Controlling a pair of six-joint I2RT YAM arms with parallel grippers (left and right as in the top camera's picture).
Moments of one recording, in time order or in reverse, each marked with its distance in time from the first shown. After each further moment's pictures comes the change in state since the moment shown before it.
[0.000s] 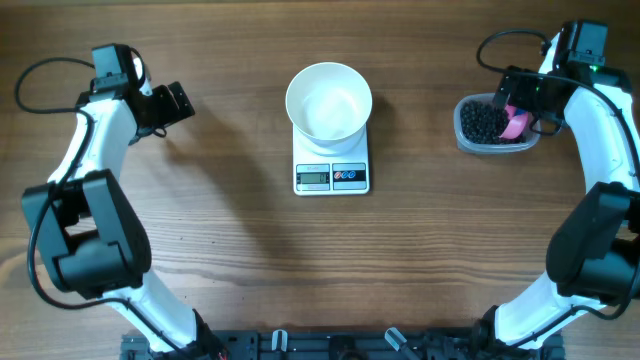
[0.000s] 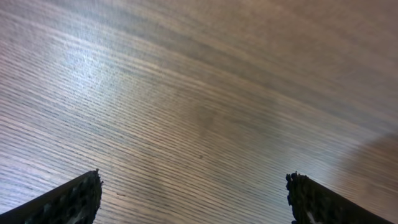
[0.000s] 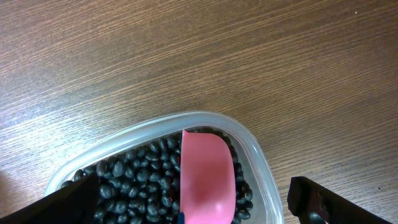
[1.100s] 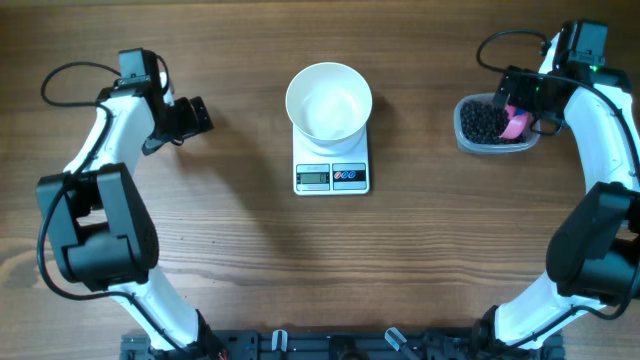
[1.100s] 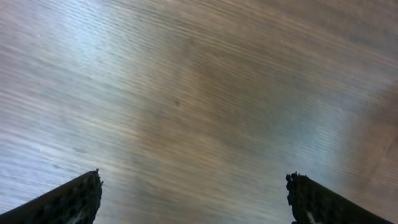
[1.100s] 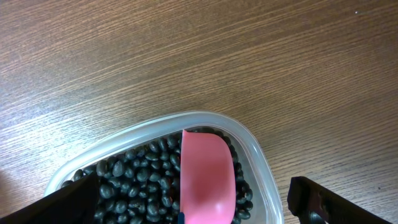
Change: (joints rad) left arm -0.080 0.023 0.000 -0.132 -0.023 0.000; right arm 0.000 0.000 0.000 0.000 0.000 0.000
